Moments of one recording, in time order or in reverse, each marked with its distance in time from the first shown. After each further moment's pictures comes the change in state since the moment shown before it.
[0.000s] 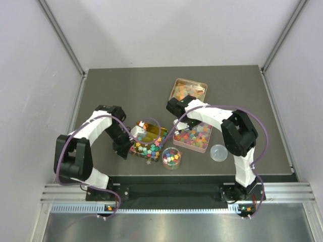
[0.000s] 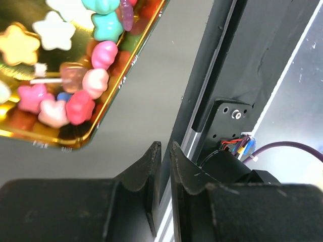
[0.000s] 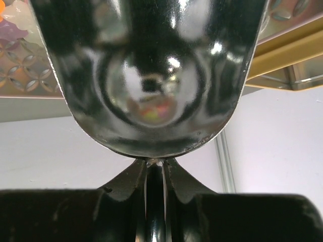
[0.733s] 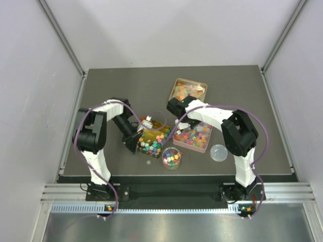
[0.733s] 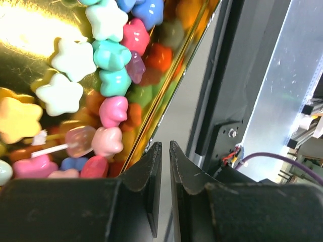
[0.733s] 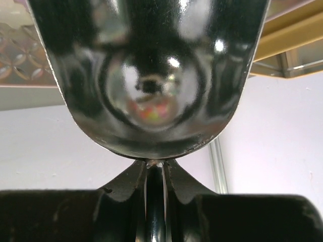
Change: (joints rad) left arm -0.018 0.403 0.181 -0.035 0.141 0.085; right arm -0.006 -0.004 -0.013 0.029 0.064 -0.042
